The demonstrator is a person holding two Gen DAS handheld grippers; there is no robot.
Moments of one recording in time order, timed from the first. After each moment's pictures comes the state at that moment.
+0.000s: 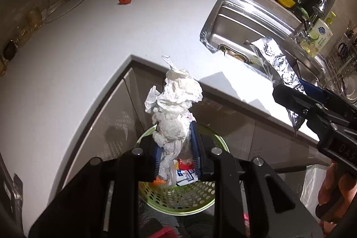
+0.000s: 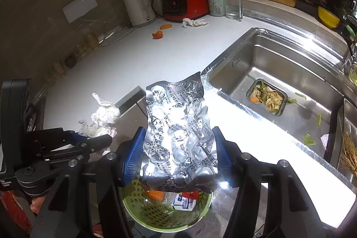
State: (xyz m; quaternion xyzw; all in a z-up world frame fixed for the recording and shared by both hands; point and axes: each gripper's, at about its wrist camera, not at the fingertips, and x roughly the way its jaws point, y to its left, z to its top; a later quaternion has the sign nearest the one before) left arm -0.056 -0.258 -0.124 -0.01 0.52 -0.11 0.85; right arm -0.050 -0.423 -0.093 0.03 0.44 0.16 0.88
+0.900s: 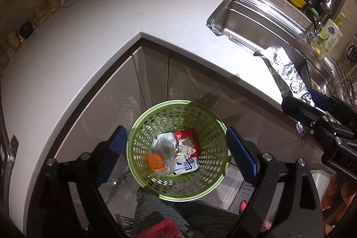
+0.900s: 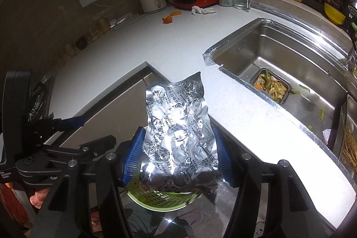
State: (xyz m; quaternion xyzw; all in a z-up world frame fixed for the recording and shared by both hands) left arm -0.098 -0.268 -0.127 -0.03 0.52 -0.05 0.85; right arm -0.086 -0.442 -0.109 0.02 0.45 0.19 0.87
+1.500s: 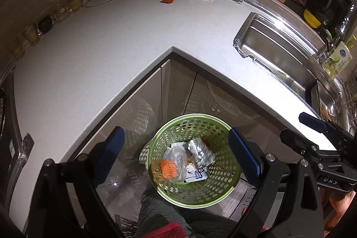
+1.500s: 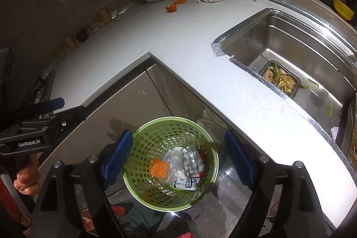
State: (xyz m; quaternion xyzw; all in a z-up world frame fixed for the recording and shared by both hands) left arm -0.092 -0.225 -0.109 -0.05 0.50 0.00 0.86; right arm -0.070 -0.426 -0.123 0.02 0.48 0.20 0.85
